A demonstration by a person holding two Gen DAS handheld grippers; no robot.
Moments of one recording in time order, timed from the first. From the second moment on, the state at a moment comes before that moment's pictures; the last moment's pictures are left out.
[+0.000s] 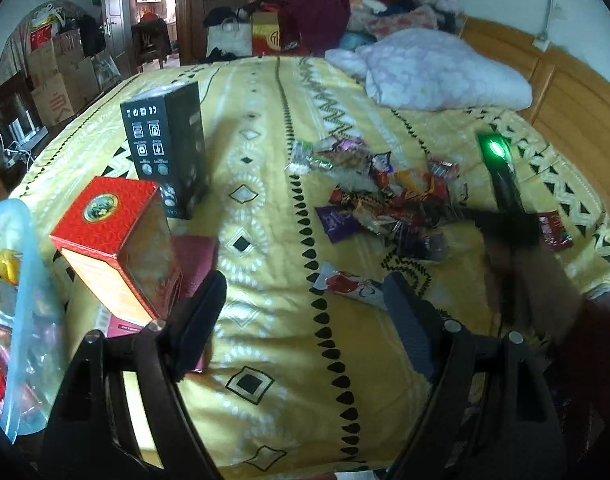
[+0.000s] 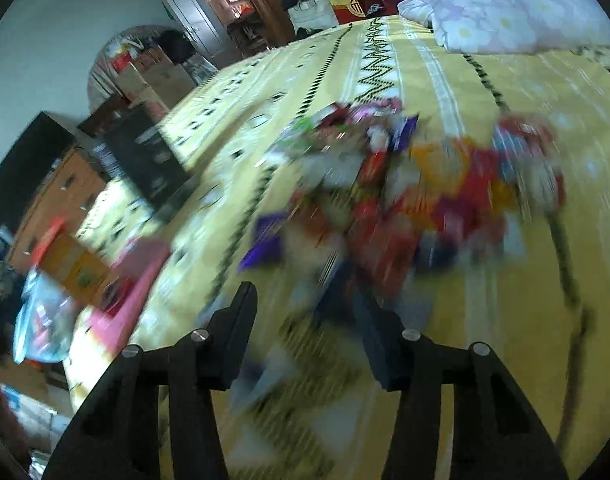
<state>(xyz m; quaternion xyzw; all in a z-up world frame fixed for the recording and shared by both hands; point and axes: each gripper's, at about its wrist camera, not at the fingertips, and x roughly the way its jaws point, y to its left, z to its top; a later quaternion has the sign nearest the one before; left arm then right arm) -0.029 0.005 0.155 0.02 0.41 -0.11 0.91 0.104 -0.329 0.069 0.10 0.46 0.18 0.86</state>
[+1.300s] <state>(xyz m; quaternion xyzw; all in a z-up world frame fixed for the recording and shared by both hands) -0.048 0.024 0.139 -0.02 0.45 -0.11 0.88 -0.013 -0.306 0.065 0.14 0.47 0.26 0.83</state>
